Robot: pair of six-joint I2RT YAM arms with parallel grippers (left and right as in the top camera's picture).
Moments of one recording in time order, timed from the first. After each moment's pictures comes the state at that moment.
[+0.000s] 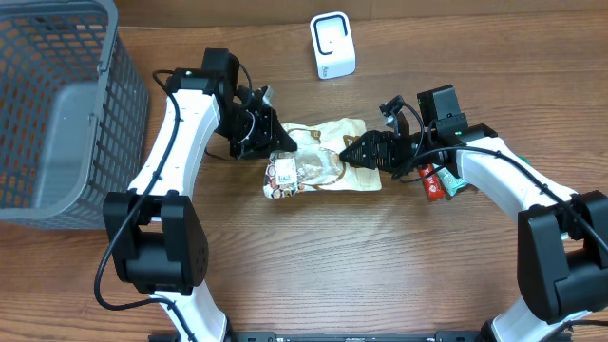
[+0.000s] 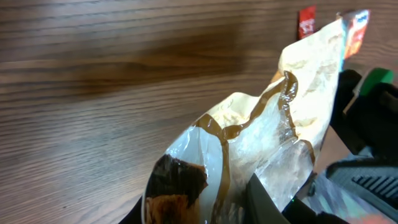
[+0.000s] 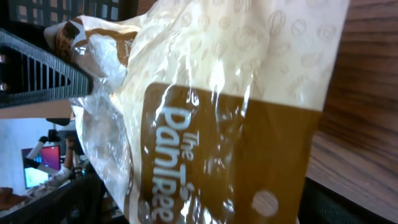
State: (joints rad) left arm -0.08 1.93 1.62 -1.22 0.60 -0.16; right arm 0.28 1.81 1.12 -0.35 -0.90 0.35
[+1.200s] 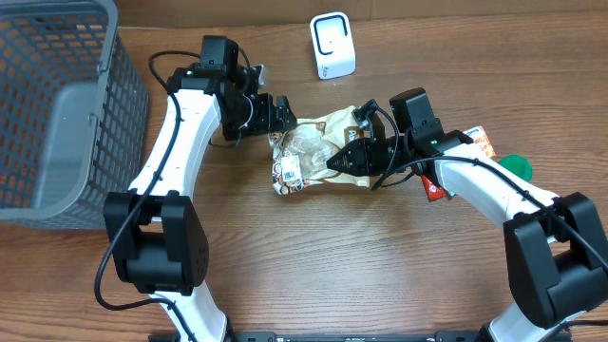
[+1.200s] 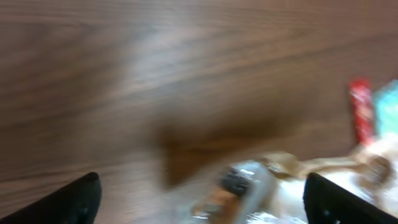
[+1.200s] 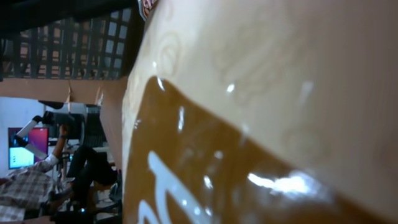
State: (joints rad) left arm -0.08 1.93 1.62 -0.97 0.31 -0.15; right arm 0.40 1.81 1.12 -0.25 -0.85 0.38
